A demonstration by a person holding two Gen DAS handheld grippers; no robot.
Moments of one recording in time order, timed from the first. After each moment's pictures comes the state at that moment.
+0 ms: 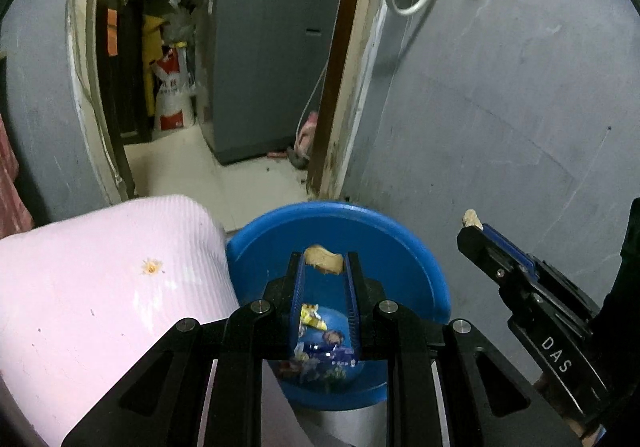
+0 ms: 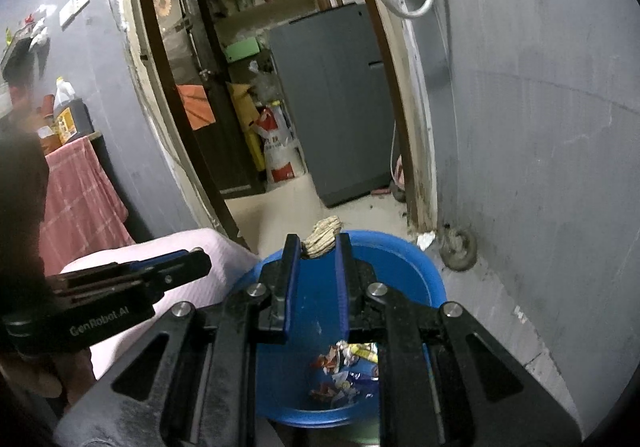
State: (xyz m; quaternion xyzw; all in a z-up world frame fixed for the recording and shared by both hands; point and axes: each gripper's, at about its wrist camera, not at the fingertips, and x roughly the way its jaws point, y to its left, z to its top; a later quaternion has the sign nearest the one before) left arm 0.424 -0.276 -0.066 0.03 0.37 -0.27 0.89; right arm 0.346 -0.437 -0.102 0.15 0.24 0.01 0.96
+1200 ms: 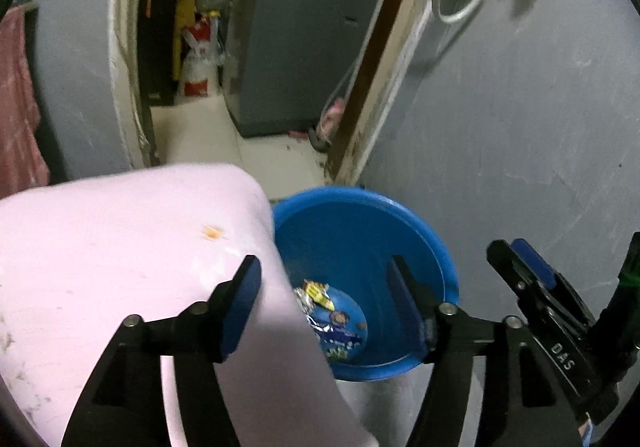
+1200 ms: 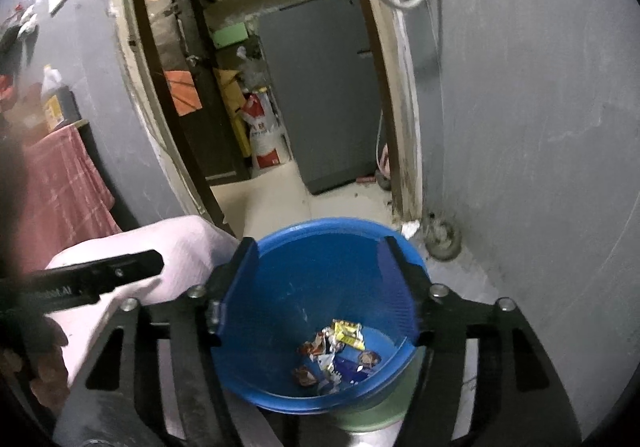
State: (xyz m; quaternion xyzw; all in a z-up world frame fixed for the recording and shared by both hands) left arm 0.416 -0.221 -0.048 -0.03 0.40 -0.23 0.89; right arm 0.333 -0.421 -0.084 0.12 0.24 -0.01 0.96
